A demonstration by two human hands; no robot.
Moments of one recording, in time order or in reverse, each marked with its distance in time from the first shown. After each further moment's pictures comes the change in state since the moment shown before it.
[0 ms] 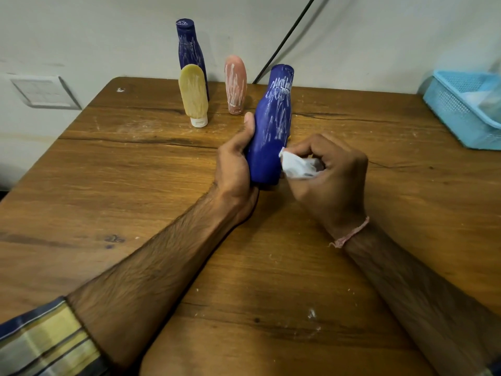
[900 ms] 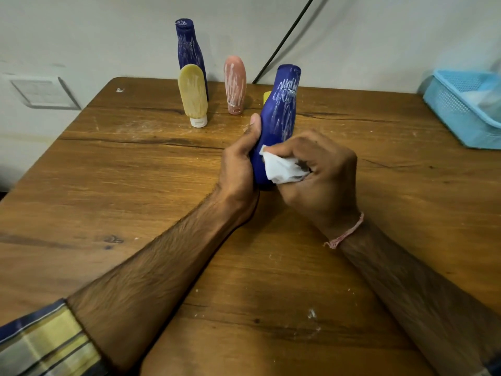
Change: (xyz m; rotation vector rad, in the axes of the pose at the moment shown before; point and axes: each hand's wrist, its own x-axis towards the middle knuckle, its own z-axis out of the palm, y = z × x) left_hand 0.000 -0.003 0.001 0.029 -0.068 -0.033; right_hand 0.006 -0.010 0.006 -0.028 0.007 -0.076
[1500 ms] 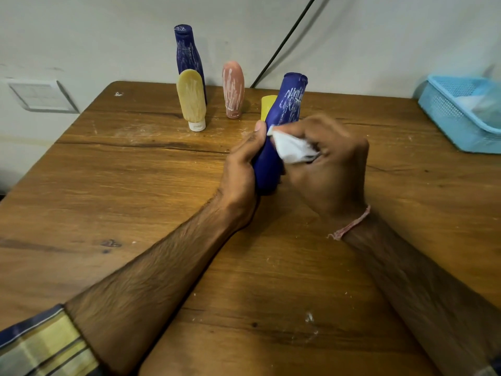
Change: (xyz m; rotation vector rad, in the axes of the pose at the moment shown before) left_hand 0.004 -0.005 -0.004 0.132 -0.033 0.038; right_hand 0.016 0.003 -0.011 -0.035 0.043 0.005
